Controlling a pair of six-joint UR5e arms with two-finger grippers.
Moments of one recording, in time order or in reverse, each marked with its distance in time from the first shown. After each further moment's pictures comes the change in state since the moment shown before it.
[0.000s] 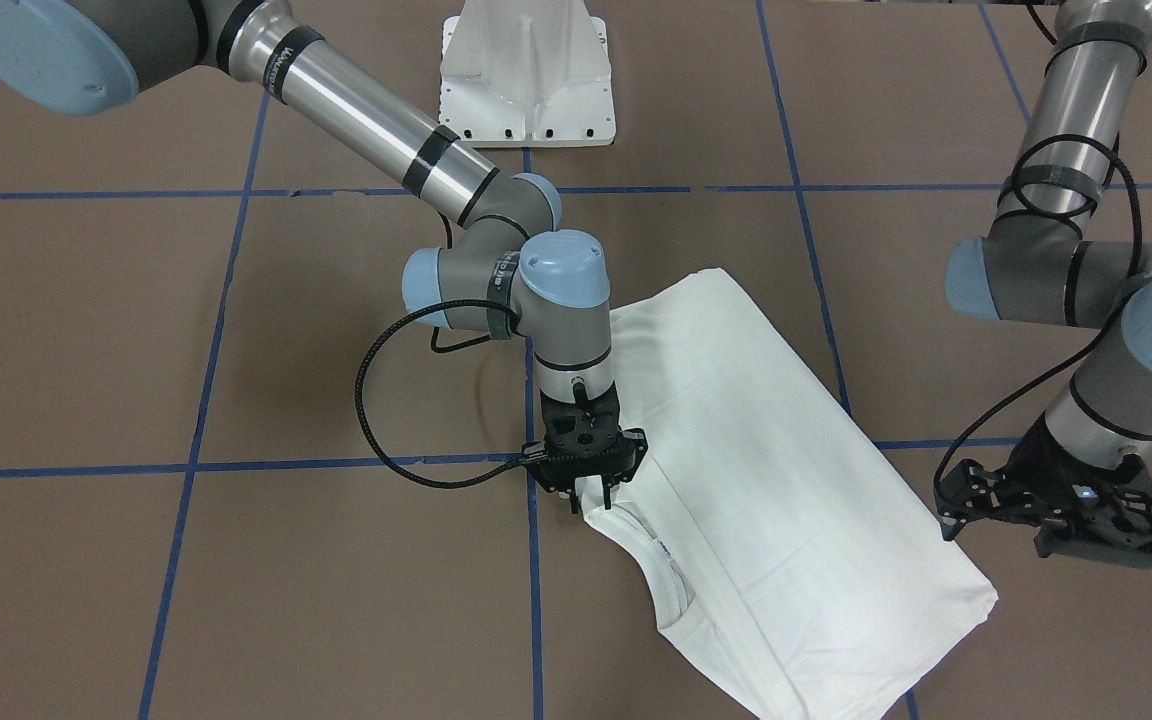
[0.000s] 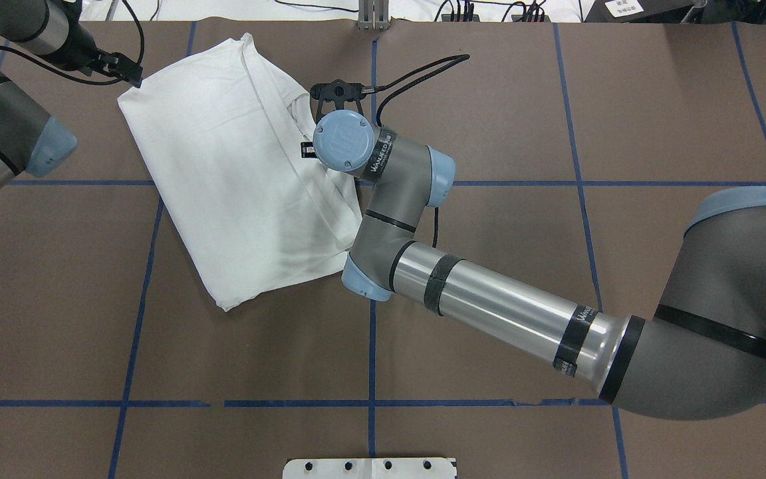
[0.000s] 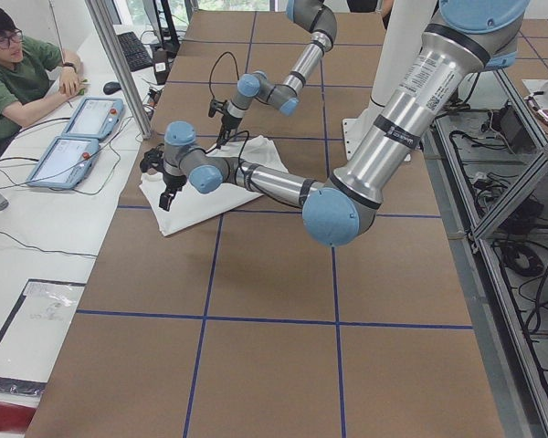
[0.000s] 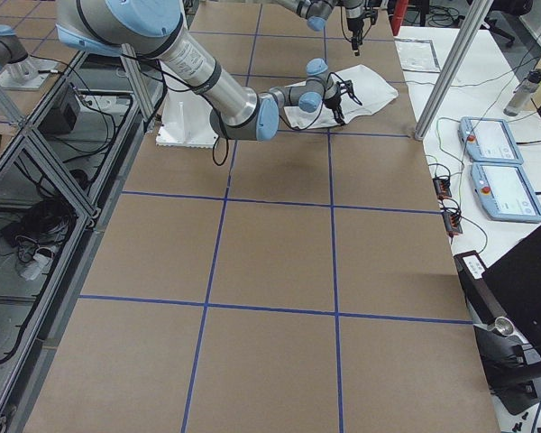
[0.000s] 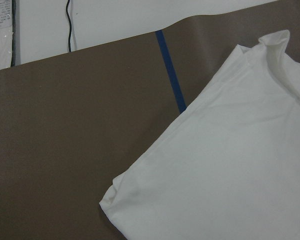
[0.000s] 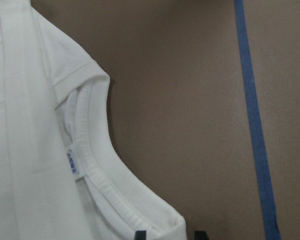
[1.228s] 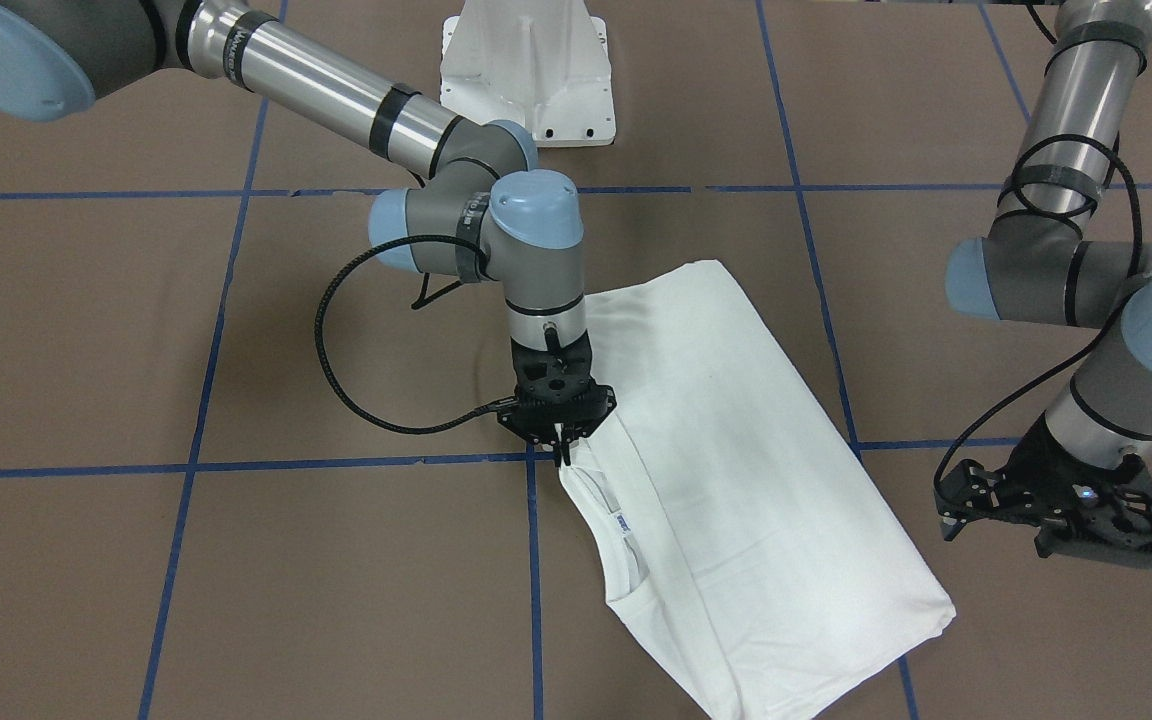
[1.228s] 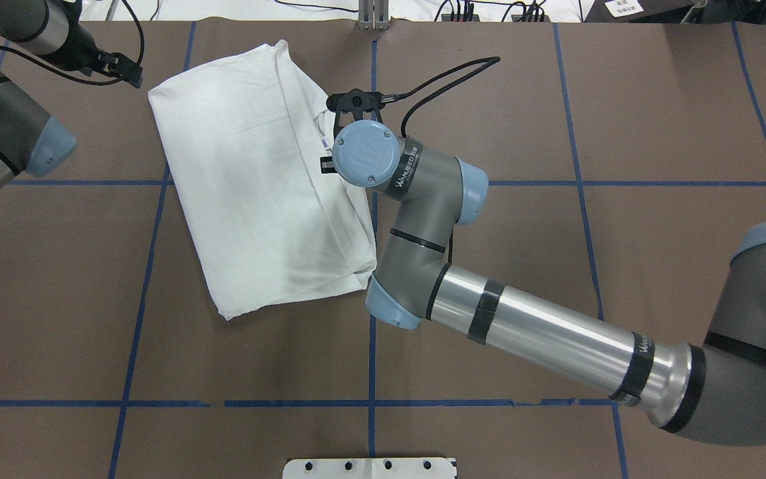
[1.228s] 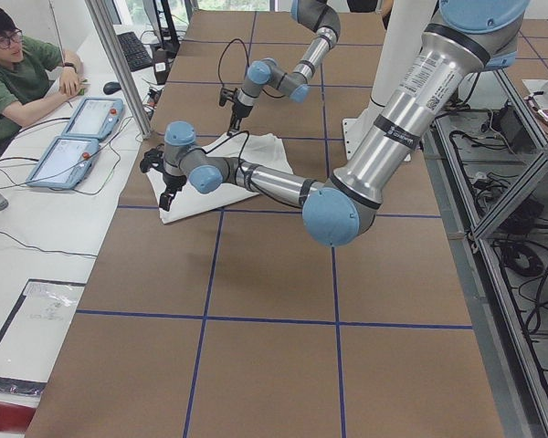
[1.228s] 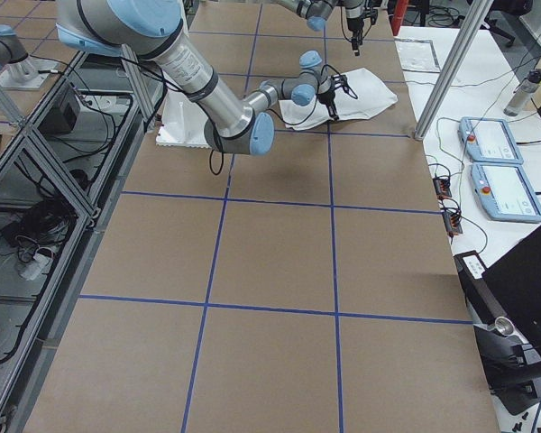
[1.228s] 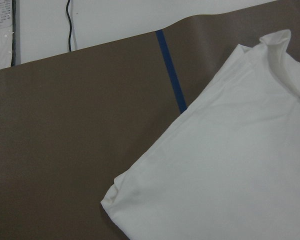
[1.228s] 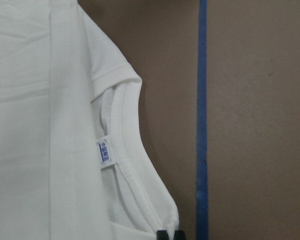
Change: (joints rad) left arm 0.000 0.000 0.000 0.000 0.000 0.001; right arm -0.024 -0.226 0.451 -0.261 0.006 -0.018
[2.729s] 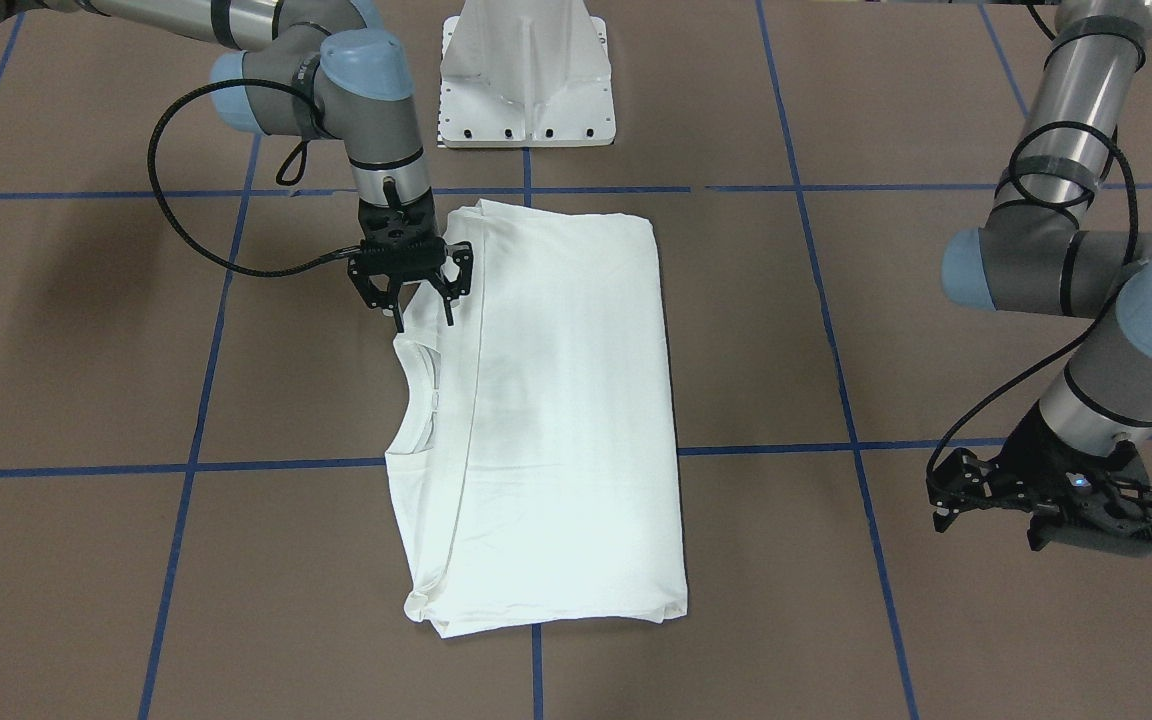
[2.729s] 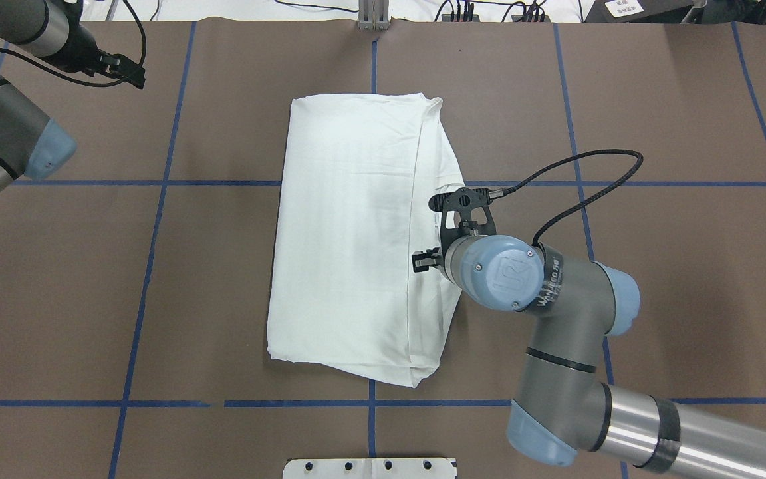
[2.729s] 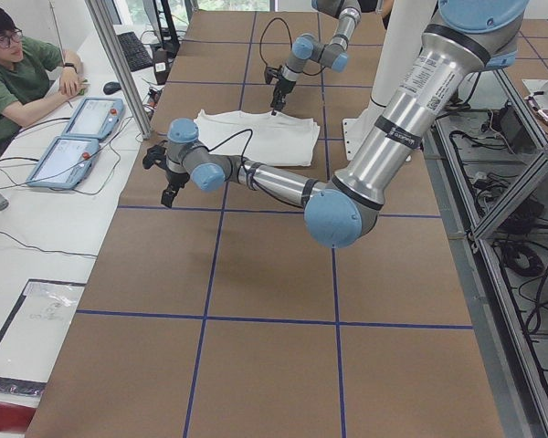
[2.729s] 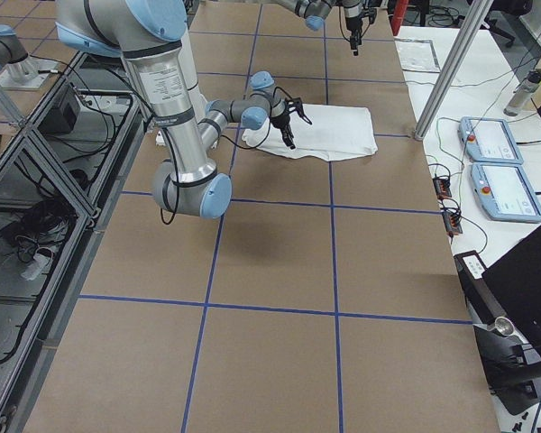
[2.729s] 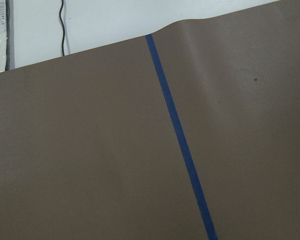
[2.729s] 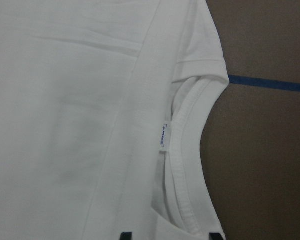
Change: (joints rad) left arm 0.006 0.014 -0.037 0.002 -0.001 0.000; right arm -0.110 -0.392 0.544 -0.231 -0.029 0.020
